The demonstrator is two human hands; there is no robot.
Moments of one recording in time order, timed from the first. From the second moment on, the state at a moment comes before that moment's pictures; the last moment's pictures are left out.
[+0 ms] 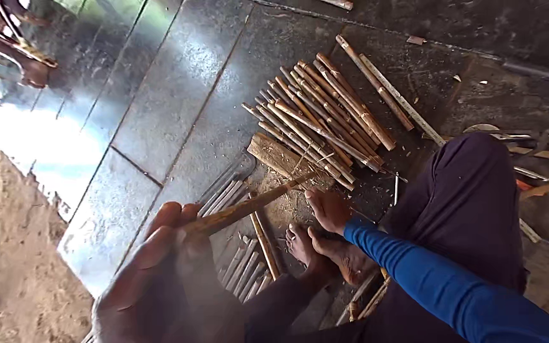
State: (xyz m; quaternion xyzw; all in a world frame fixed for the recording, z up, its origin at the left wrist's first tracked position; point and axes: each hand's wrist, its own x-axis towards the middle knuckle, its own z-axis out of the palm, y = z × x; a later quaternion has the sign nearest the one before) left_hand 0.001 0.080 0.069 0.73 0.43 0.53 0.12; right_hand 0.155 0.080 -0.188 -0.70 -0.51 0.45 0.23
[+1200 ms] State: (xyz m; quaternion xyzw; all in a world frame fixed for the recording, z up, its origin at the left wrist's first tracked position) left_hand -0.012 0.087 0.082 0.73 0.43 0.52 0.12; right_hand 0.160 0.086 -0.185 -0.71 -0.51 0.44 0.19
